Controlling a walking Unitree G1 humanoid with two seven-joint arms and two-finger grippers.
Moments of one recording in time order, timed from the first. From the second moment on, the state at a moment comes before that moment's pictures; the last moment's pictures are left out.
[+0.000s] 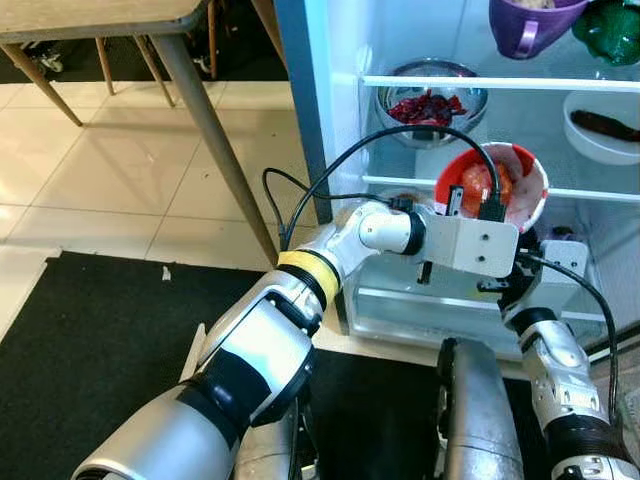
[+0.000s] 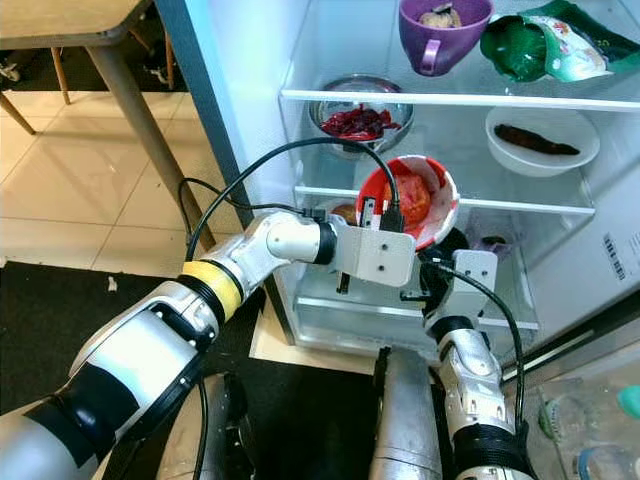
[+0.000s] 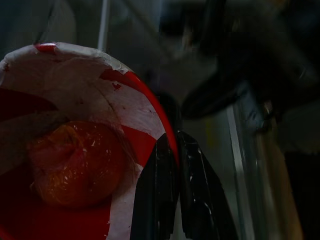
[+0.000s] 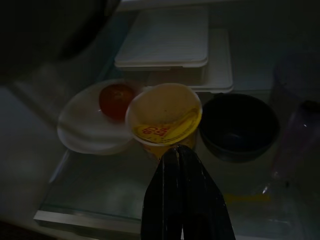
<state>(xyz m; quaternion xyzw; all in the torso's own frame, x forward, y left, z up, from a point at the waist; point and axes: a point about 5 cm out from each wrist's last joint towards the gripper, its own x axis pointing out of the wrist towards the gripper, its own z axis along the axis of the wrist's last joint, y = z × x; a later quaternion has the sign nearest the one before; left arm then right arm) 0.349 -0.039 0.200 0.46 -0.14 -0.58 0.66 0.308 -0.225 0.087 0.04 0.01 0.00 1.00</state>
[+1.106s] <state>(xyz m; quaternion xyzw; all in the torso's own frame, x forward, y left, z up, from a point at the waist) 0.392 -0.014 0.245 0.41 -0.12 -0.36 0.83 0.294 -0.227 0.102 0.03 0.00 -0.03 1.00</state>
